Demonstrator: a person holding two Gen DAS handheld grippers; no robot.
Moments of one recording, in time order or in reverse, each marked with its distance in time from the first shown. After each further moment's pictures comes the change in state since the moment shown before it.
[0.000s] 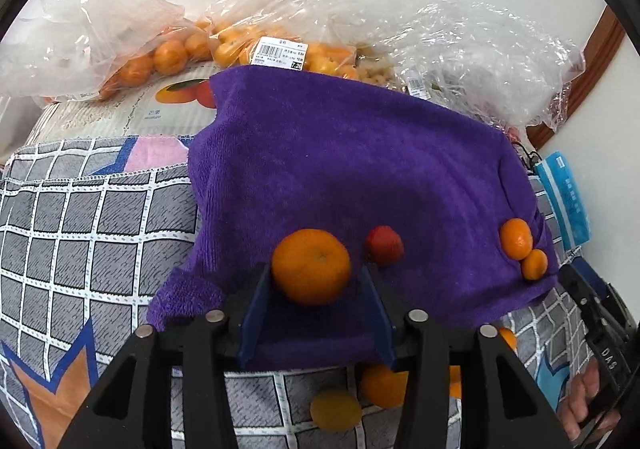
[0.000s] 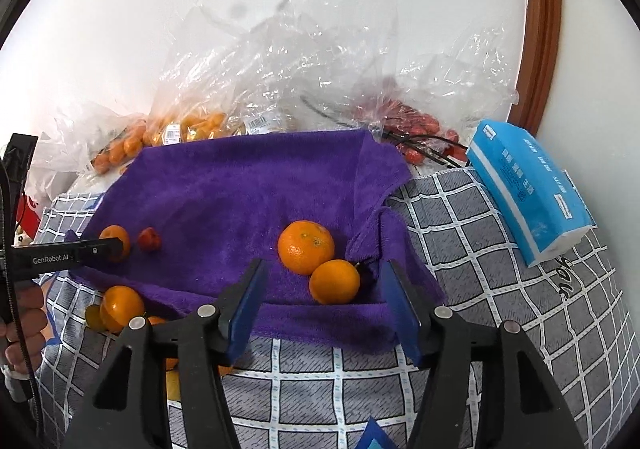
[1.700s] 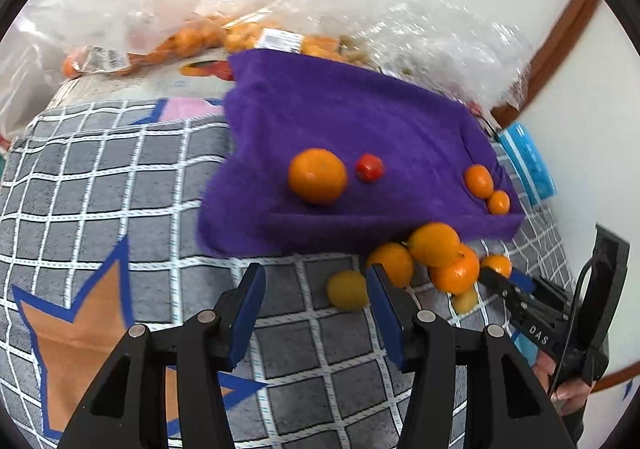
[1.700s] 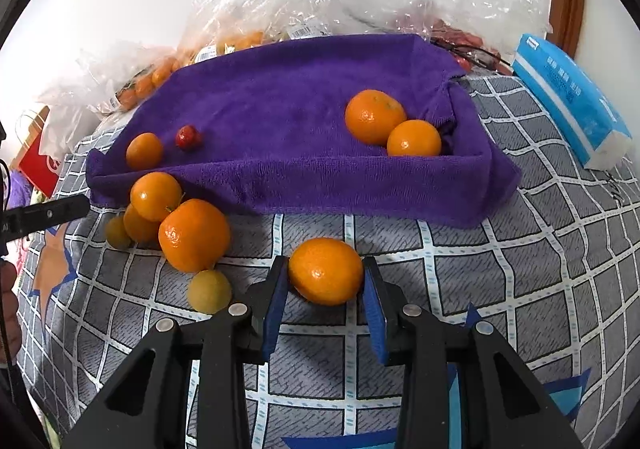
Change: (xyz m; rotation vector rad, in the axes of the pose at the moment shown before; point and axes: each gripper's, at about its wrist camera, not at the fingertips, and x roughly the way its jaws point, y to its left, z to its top) left arm -0.043 0.018 -0.052 0.052 0.013 -0.085; right arm 0.015 0.034 -0.062 0.000 0.184 0.095
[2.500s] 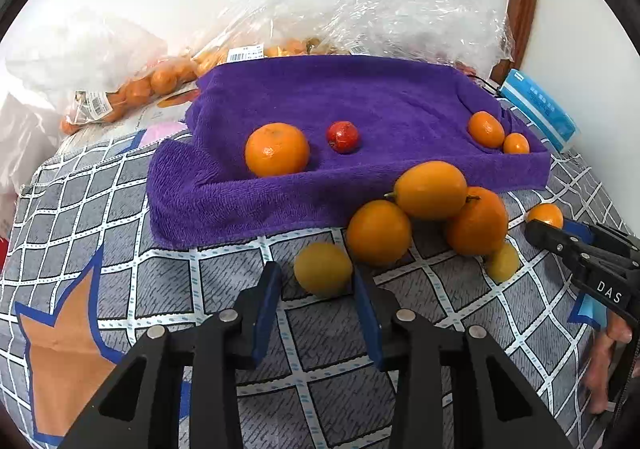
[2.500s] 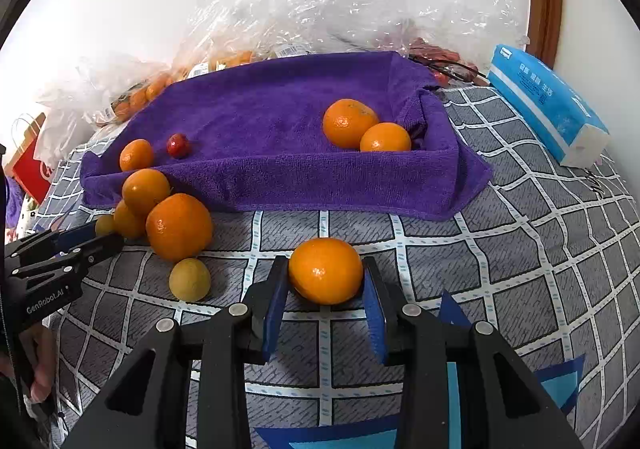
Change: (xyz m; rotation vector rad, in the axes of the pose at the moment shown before) left arm 0.029 -0.040 -0.040 0.196 -0.142 0.171; right arm -0.009 -0.009 -0.018 0.006 -0.093 -0.043
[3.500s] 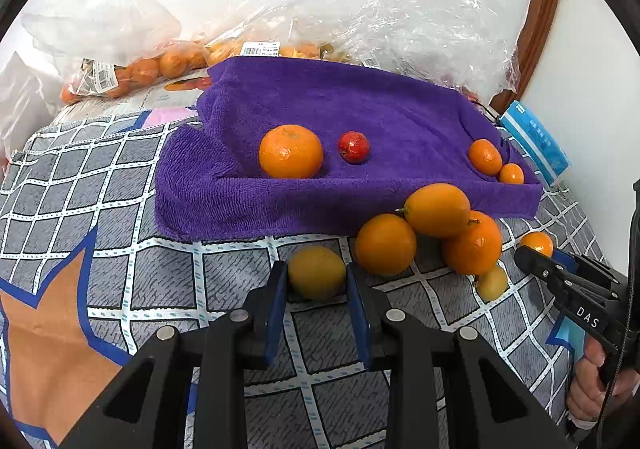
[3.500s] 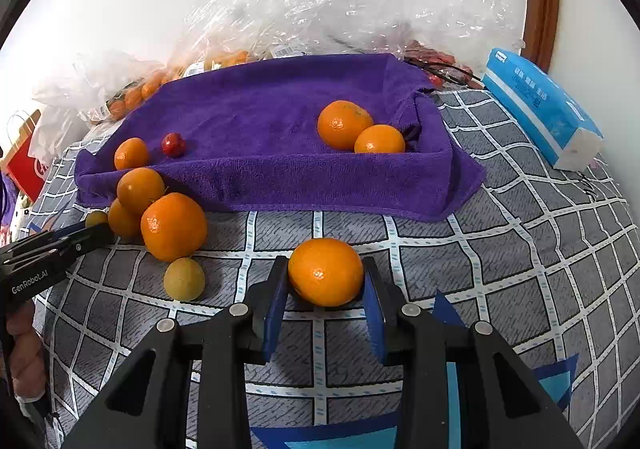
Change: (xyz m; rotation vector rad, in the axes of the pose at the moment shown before) left arm -0.004 0.019 -0.002 -0.123 -0.019 -0.078; right arm -0.003 0.001 -0.001 -0.007 -0.010 -0.032
